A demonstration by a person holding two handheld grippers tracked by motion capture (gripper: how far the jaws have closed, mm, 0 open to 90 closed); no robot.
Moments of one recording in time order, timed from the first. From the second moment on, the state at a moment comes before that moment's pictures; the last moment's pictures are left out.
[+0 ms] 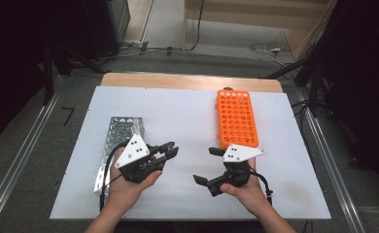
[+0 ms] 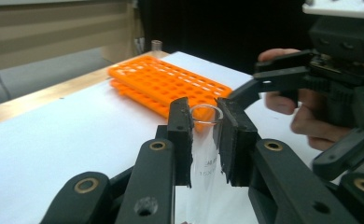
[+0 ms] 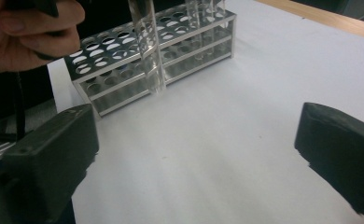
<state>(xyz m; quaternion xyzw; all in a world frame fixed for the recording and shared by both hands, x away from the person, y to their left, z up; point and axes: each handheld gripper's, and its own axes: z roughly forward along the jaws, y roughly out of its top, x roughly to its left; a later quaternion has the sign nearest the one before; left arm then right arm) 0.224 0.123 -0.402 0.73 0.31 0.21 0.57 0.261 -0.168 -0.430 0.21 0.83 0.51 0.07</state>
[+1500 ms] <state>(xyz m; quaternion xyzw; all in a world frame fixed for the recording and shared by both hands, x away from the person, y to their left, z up) 0.267 0.208 -0.427 0.67 0.42 0.31 0.53 0.281 -0.211 -0.433 0.25 0.82 0.51 0.10</state>
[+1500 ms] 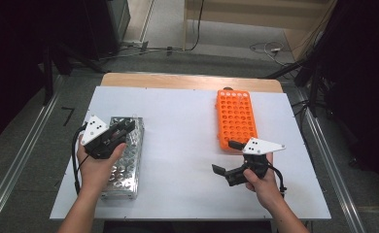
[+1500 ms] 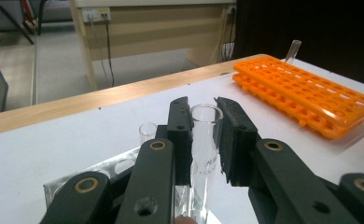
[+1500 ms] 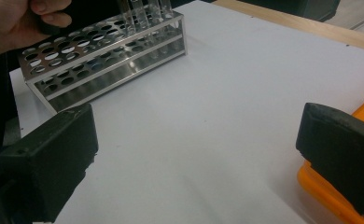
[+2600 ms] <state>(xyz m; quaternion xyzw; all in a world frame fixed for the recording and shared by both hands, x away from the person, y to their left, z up) 0.273 0.197 -0.438 0.72 0.48 0.26 0.43 0.282 -0.212 -0.435 0.25 0.82 0.51 0.10</state>
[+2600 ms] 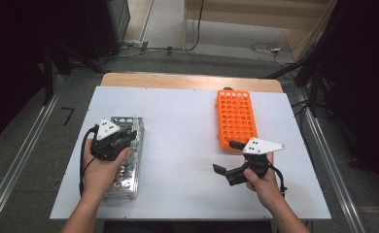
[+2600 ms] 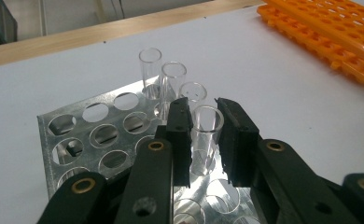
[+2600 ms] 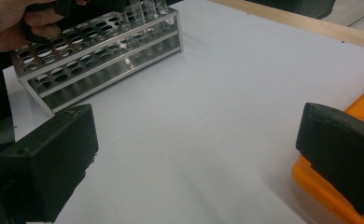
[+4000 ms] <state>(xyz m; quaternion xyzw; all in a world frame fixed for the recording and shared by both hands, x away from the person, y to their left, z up) 0.240 0.167 -0.421 0.70 0.41 0.22 0.54 0.321 -0.230 -0.432 0.30 0.80 0.50 0.13</state>
